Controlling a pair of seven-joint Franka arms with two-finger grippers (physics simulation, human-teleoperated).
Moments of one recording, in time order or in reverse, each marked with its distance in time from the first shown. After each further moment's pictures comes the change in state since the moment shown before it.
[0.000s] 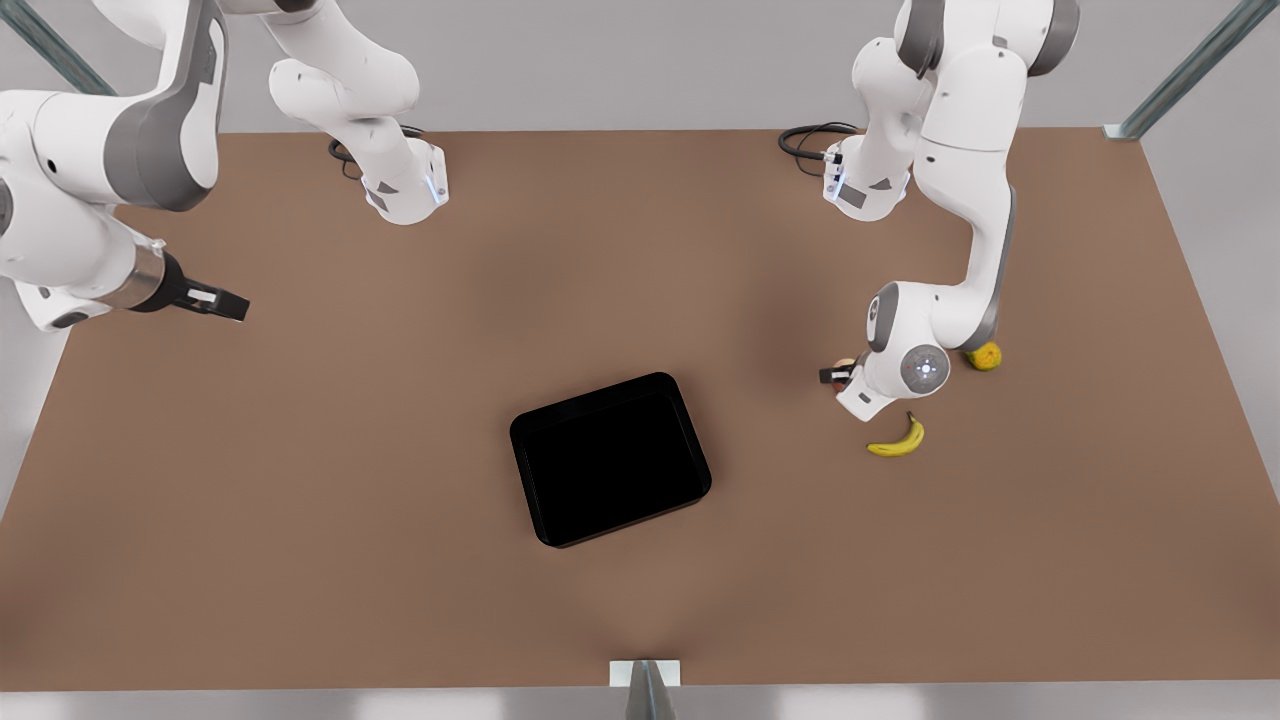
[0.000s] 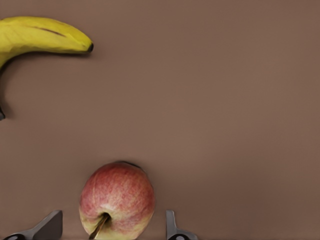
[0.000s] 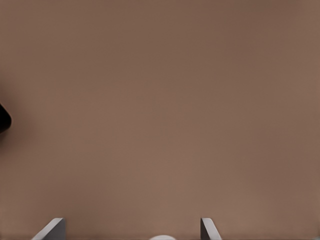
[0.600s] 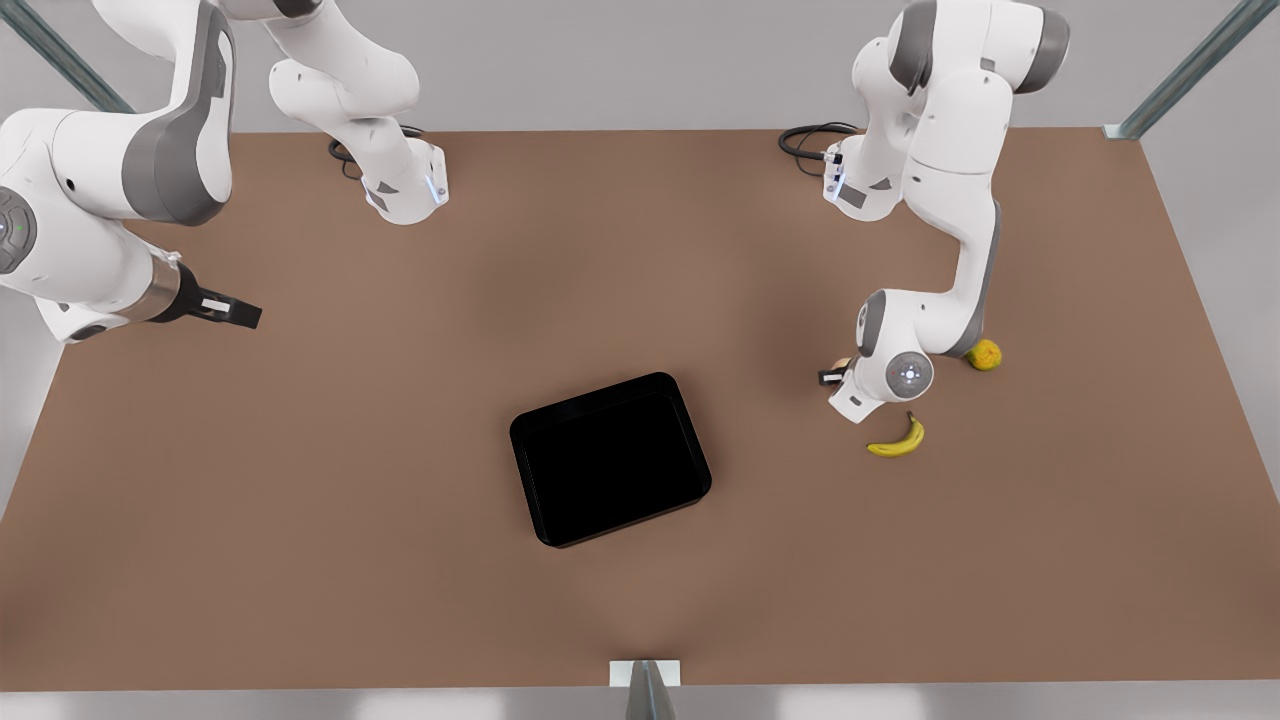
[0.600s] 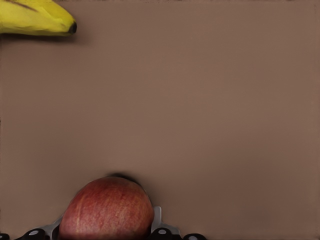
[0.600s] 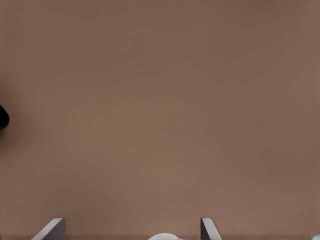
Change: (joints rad) left arm 0.000 0.057 -0.015 -0.014 0.007 0.057 -0.026; right arm 0.007 0.022 0.007 -0.002 0.002 -0.001 0.016
